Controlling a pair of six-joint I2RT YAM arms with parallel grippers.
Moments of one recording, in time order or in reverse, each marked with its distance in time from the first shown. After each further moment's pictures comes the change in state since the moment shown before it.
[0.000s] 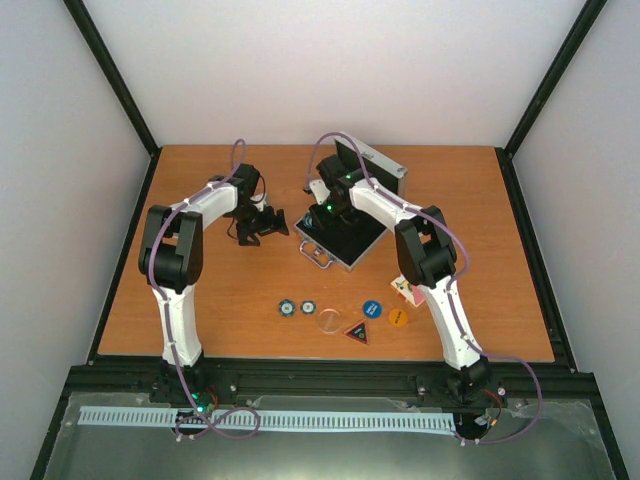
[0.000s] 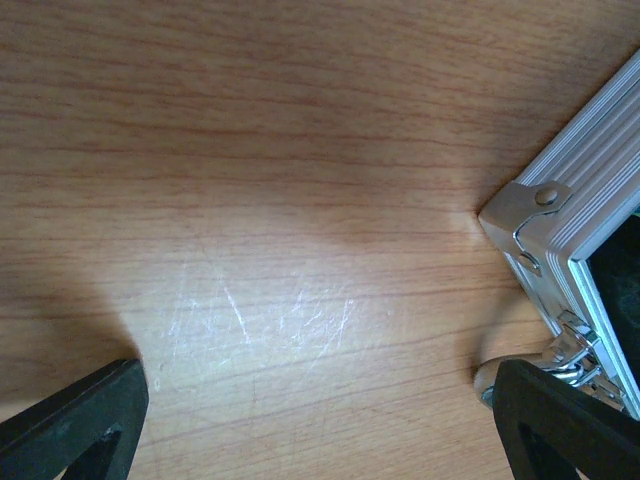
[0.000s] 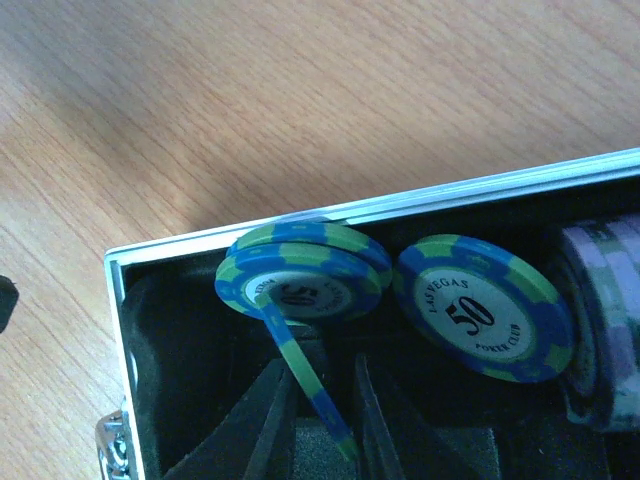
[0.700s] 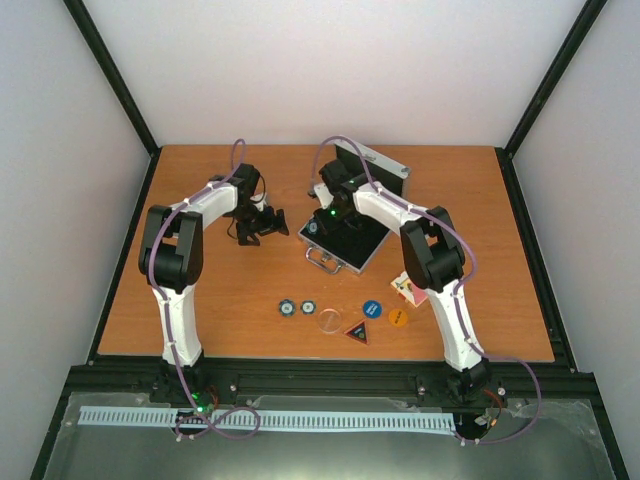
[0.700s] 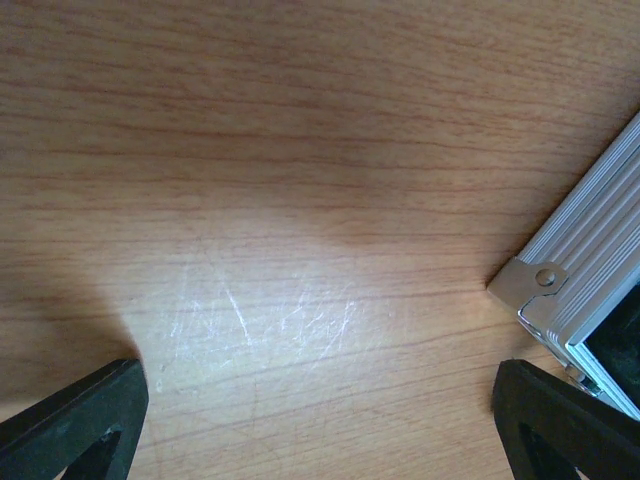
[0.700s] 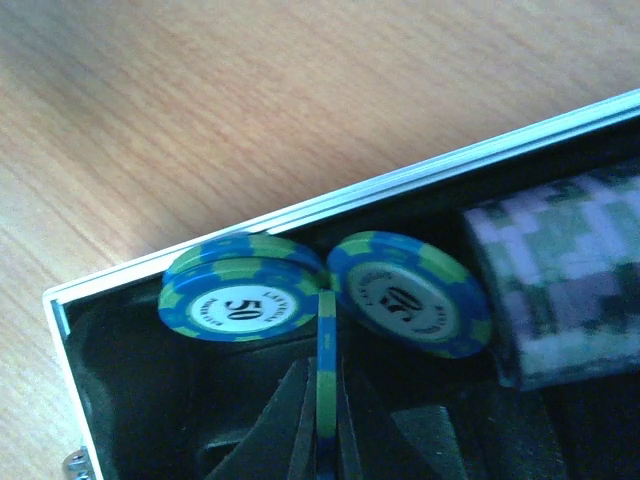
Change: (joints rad) left arm 0.000 0.000 0.001 0.000 -0.001 0.000; right arm 0.003 -0.095 -0.149 0.051 0.060 0.003
